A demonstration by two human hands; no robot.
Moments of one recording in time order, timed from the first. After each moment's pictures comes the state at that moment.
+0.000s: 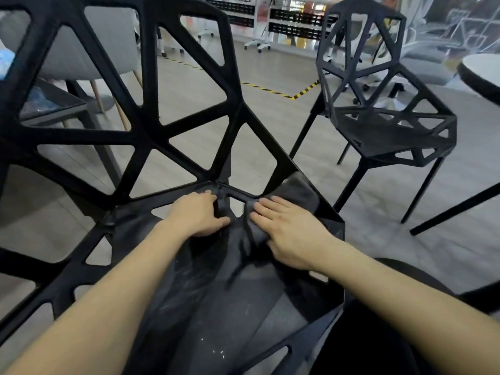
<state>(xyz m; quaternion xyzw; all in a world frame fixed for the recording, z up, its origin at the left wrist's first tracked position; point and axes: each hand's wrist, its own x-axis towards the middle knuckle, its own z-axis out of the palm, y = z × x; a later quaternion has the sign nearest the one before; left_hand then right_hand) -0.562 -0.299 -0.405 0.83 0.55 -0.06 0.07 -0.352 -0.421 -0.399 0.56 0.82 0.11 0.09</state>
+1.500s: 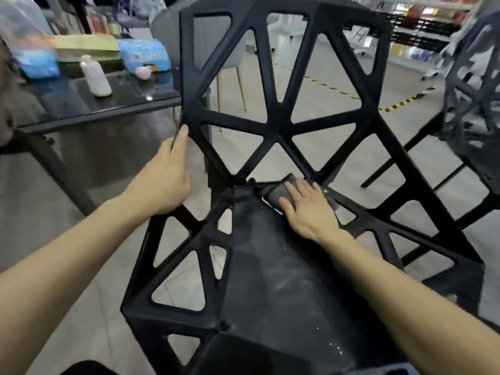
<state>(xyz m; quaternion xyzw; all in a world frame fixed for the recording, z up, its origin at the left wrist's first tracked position) -0.835 -0.329 -0.348 0.75 0.64 0.19 0.05 -0.504 -0.305 -0.442 0.63 0.77 -0.04 -0.07</state>
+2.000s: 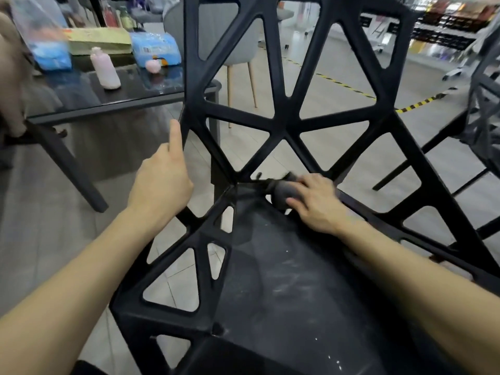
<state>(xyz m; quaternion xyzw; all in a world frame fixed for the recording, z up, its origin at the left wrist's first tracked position) -0.805 -0.346 -0.354 0.64 0.73 0.23 0.00 -0.484 -0.278 -0.439 0.52 0.85 0.01 -0.10</state>
